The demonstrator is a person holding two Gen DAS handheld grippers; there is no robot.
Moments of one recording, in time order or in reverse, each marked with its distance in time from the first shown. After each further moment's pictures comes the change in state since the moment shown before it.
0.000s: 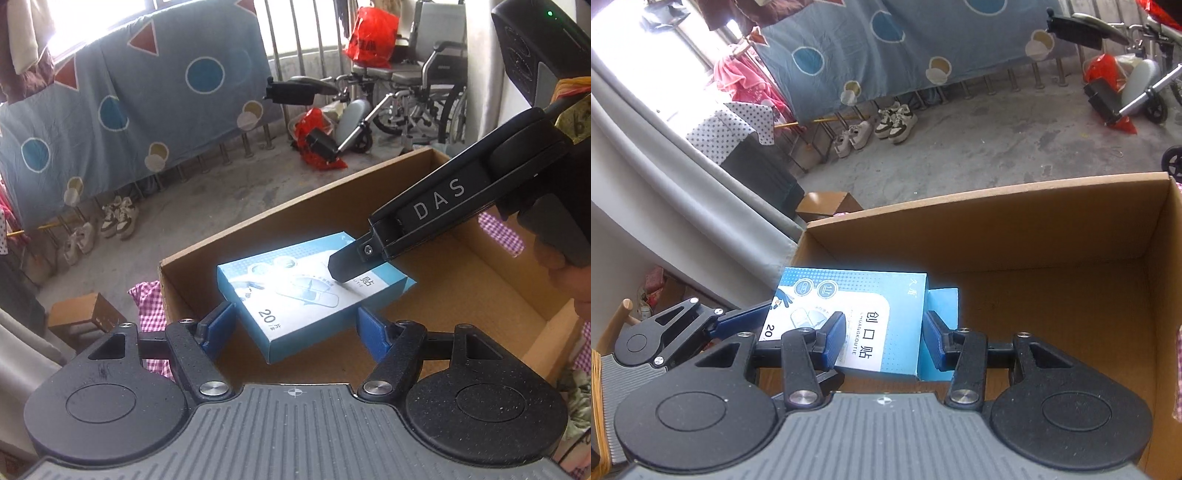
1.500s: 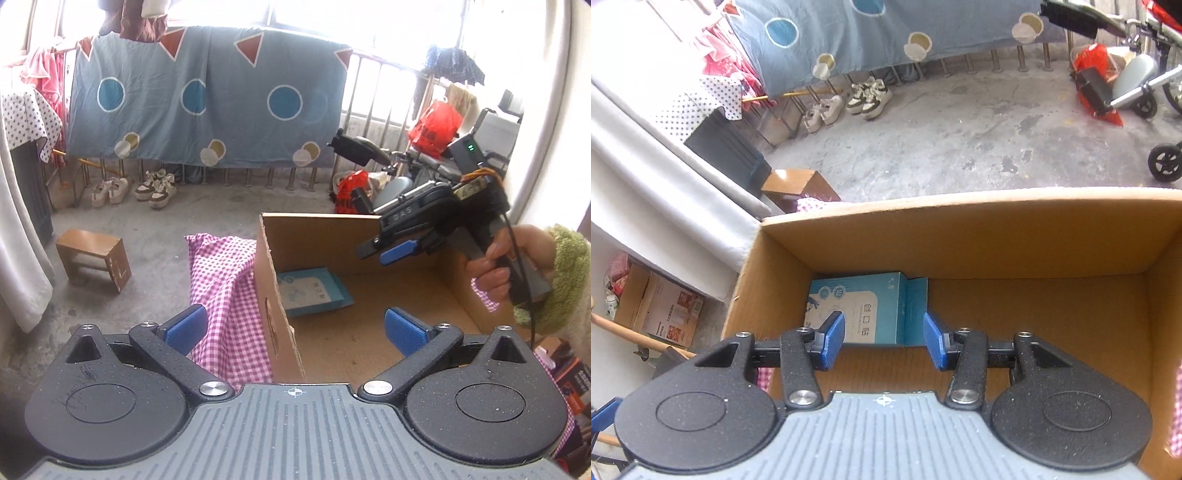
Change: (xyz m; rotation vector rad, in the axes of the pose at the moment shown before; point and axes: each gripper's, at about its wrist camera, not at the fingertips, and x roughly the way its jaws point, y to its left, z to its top) left arm -0.094 0.085 -0.071 -0.382 -0.131 0.000; right arm 0.008 0.013 0.009 -0.031 0.050 -0.095
